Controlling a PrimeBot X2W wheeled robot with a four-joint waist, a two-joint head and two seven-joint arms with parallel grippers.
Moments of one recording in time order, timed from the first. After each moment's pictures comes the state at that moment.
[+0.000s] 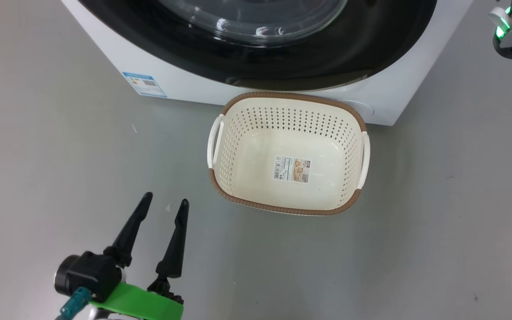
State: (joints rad) left arm -0.17 0.08 -0.16 0.14 -0.28 -0.13 -0.25; right arm -1.21 -0.32 0.21 0.87 1.71 0.13 0.58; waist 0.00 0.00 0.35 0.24
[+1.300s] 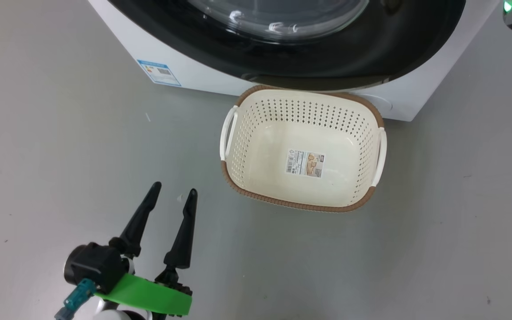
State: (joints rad) left arm -0.20 0.06 -0.19 0.14 -0.31 -0.13 -0.25; right arm -1.32 -0.32 0.28 0.92 1.63 0.13 0.64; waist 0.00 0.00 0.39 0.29
